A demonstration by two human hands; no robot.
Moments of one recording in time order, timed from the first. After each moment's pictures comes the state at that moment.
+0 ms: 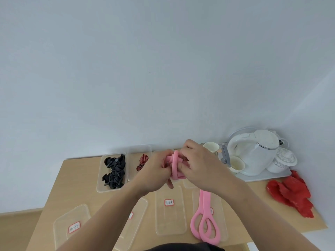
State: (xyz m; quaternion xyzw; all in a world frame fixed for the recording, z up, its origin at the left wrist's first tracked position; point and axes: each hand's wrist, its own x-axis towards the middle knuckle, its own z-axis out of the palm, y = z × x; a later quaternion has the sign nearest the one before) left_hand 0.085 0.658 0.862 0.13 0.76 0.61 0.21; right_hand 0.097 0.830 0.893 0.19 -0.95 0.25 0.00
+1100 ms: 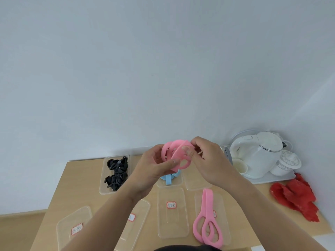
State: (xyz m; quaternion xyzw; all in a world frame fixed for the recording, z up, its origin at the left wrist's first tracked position) left_hand 0.086 0.647 0.865 0.04 0.64 0.75 0.17; right_hand 0.084 0.843 0.888 0.09 -0.91 0.41 0.04
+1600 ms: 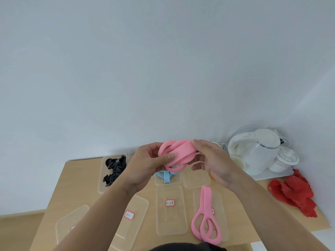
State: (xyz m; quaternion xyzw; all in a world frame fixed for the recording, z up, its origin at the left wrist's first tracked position) left_hand 0.076 0.644 0.868 0.03 0.62 0.76 0.19; right_hand 0.086 0.860 0.881 -0.05 -0.65 0.74 -0.15
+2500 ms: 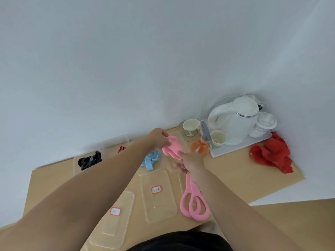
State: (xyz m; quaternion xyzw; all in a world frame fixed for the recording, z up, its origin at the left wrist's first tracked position) left_hand -0.052 0.752 0.746 0.03 0.85 0.40 0.34; right_hand 0.066 0.873 0.736 -0.44 -0.60 0.65 -0.14
